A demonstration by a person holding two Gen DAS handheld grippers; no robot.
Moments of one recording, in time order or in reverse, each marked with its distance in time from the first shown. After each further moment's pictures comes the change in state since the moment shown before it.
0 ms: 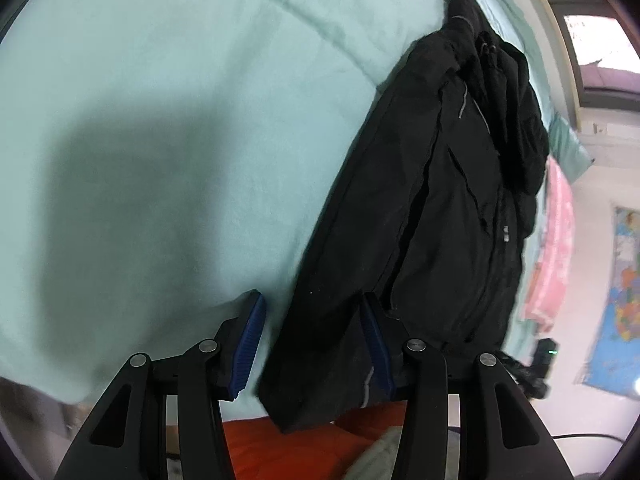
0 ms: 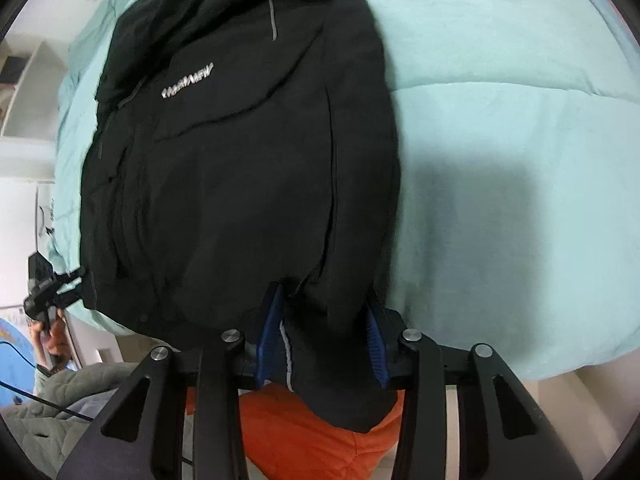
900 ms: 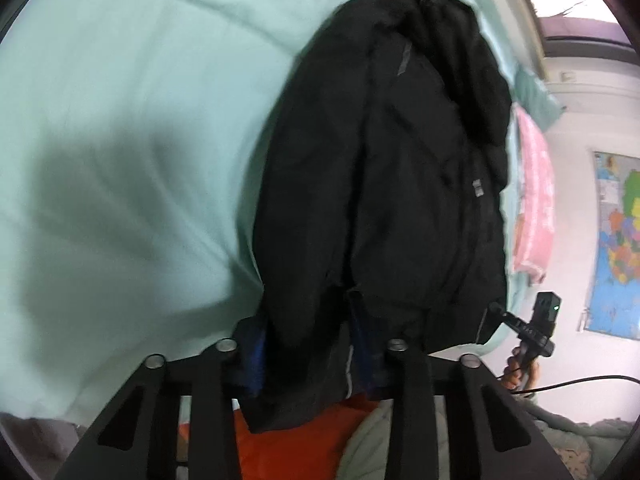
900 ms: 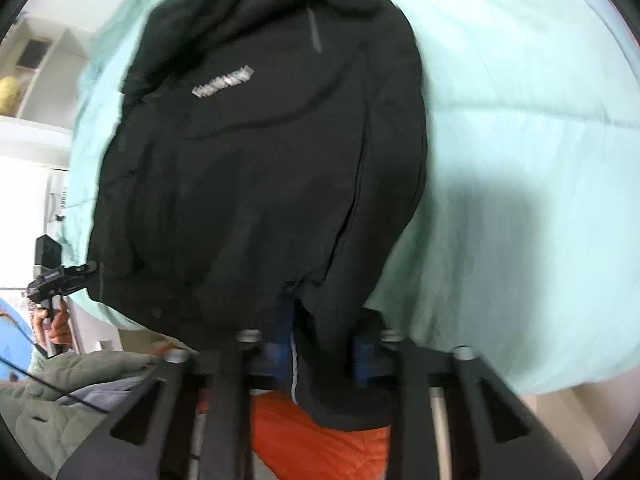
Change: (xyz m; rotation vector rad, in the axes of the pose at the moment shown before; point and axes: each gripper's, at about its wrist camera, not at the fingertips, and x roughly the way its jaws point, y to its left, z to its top) left arm -0.017 -0.024 0.002 0.181 0.036 -0.053; right arm -0.011 0.028 0.001 -0.068 -0.073 0.053
